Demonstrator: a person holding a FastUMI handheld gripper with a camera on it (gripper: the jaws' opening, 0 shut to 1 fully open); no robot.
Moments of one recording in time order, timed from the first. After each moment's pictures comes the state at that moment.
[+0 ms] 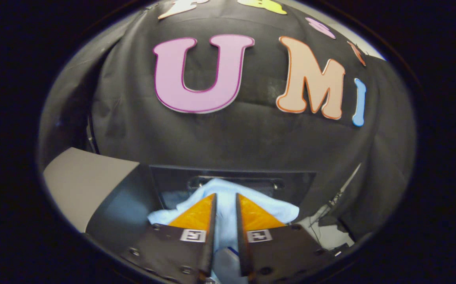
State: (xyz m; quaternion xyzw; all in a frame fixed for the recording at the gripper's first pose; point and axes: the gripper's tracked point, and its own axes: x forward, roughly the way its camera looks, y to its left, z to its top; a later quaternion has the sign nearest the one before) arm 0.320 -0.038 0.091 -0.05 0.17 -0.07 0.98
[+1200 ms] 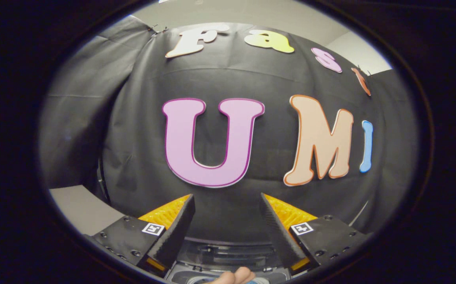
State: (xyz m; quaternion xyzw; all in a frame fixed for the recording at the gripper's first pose) arm 0.384 -0.019 0.236 -0.07 -0.02 -0.02 1.00
